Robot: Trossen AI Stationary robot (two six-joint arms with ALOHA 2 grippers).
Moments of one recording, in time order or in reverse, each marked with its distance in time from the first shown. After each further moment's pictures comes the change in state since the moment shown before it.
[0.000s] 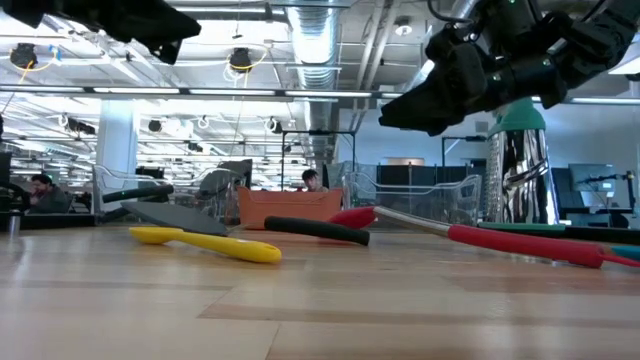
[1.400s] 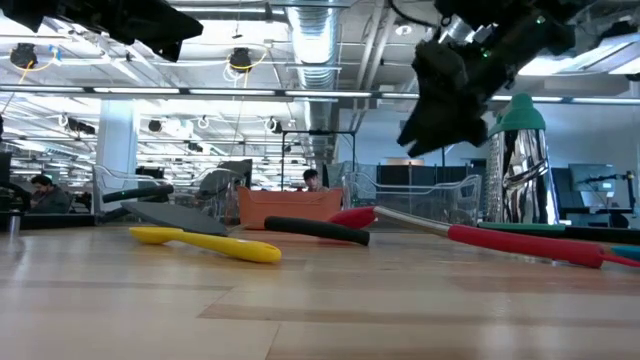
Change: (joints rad) left arm 0.000 0.002 -0.010 0.040 -0.008 0.074; right arm 0.142 0.001 0.288 -0.819 0.281 0.606
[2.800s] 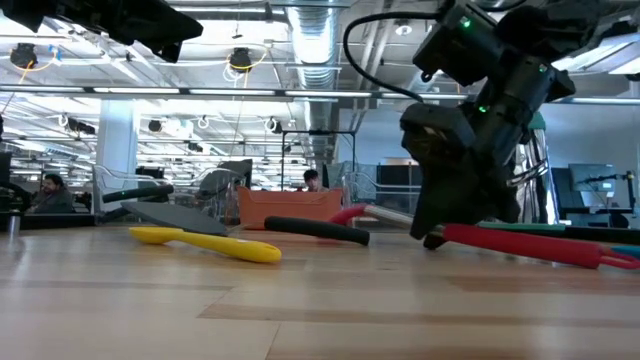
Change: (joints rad) left arm 0.000 0.000 0.000 -0.004 -0.001 -0.021; right arm 0.142 0.381 0.018 0.126 -0.192 0.398
